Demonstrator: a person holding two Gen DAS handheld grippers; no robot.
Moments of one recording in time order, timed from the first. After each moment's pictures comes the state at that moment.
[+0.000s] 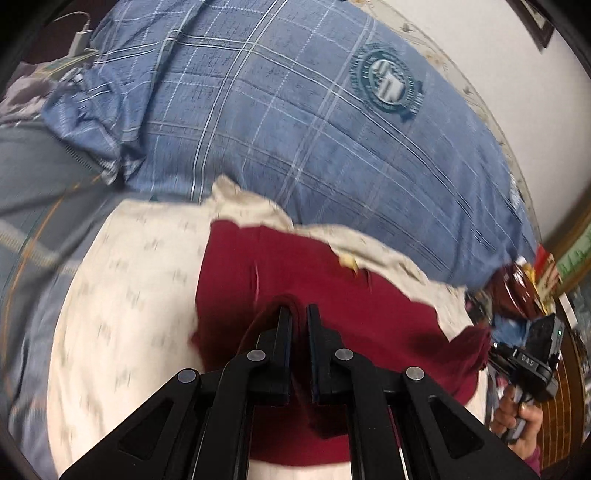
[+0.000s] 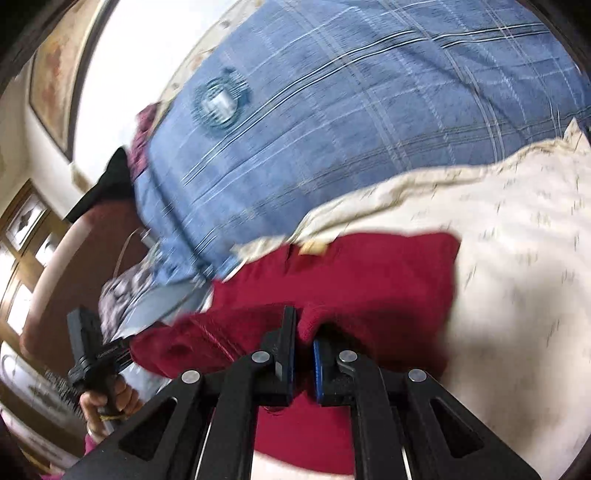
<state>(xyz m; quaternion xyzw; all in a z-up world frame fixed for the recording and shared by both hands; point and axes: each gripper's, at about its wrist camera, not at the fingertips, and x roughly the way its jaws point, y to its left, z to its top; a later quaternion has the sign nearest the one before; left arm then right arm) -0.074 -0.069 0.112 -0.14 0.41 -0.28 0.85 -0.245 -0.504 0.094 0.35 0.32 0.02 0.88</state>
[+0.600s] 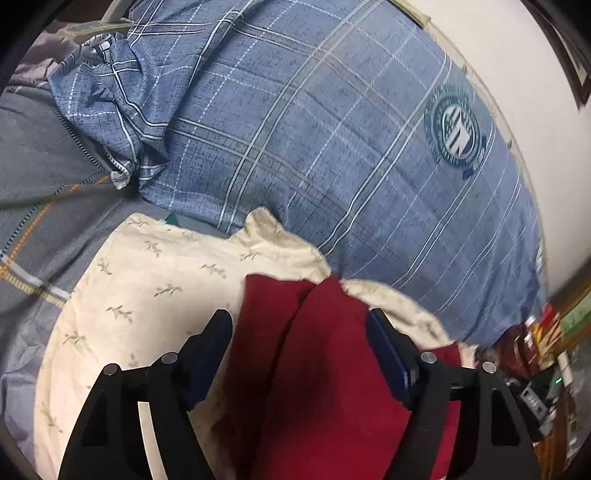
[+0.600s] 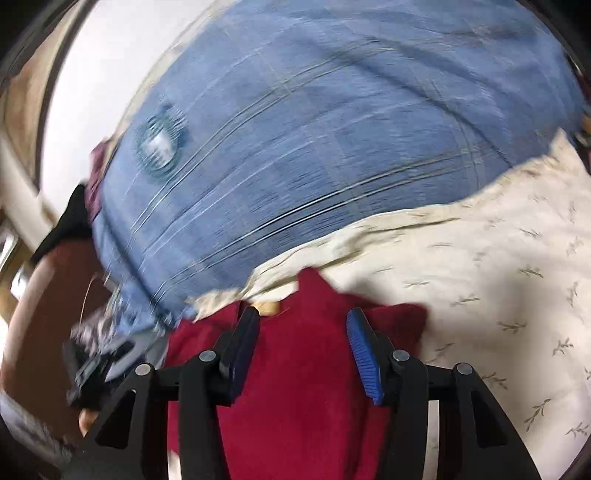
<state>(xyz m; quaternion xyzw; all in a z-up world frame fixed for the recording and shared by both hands) 0.001 -0.070 0.068 -0.20 0.40 -0.24 0.86 -0.208 -0.515 0.091 0.30 0.33 -0.02 0.90</state>
